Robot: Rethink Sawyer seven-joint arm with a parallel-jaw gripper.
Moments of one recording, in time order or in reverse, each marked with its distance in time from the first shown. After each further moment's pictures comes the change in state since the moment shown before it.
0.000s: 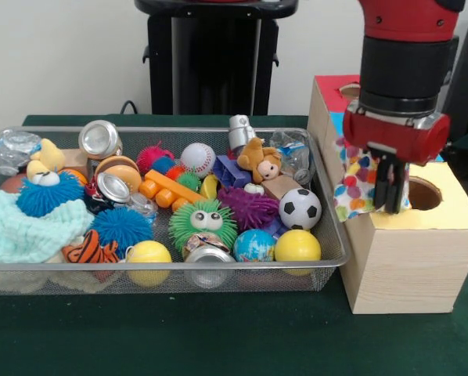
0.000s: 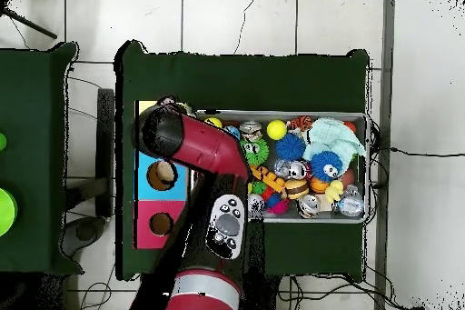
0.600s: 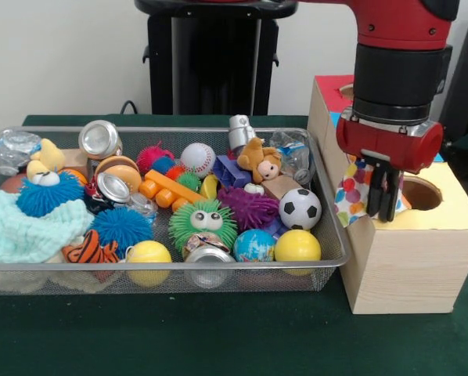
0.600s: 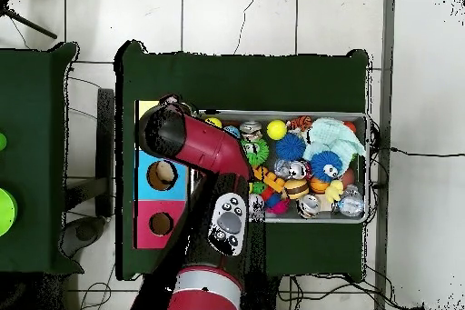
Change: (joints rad) arm 0.001 0.005 0.001 0.000 0.001 -0.020 0.000
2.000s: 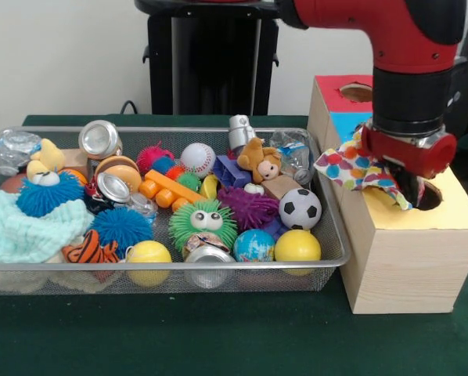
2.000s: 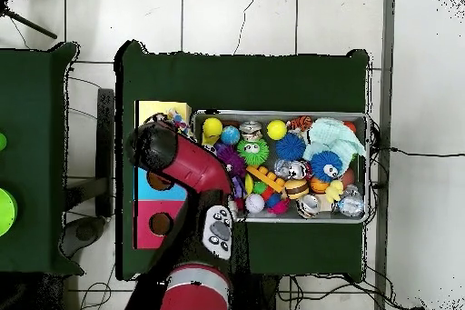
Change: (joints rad) arm 0.007 -0.004 0.102 0.158 0.189 -0.065 0.033
